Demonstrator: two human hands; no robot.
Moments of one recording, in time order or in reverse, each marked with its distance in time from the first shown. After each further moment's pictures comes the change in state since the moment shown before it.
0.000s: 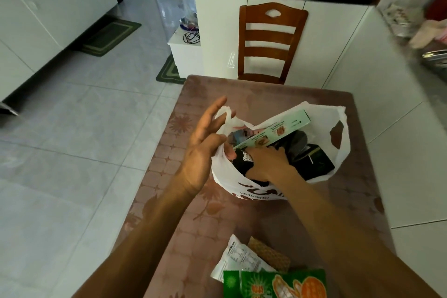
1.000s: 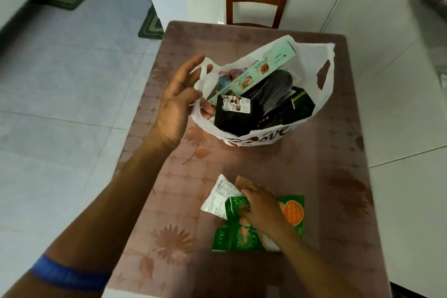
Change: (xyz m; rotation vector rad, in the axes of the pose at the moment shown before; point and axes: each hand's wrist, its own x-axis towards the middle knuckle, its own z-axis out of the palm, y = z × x) left_hand -0.035 -0.023 0.004 0.061 0.032 -0.037; right_hand -0.135 0.006 0.229 0.387 0.107 -0.085
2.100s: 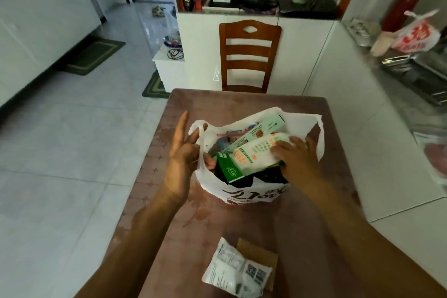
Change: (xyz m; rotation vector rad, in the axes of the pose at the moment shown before) left_hand 0.015 0.026 0.003 -0.187 0.078 -0.041; right_hand 0.095 0.009 -0.229 -0.506 0.444 -0.047
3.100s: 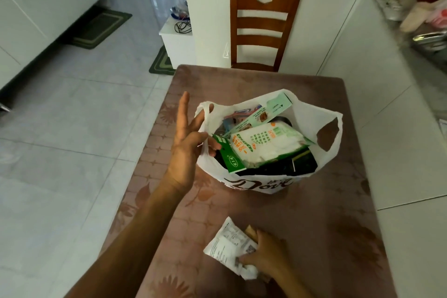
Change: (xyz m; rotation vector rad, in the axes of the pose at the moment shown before) left_hand 0.002 -0.022 -0.001 -0.017 0.001 0.005; right_hand -0.154 -0.103 0.121 0.677 -0.727 0.369
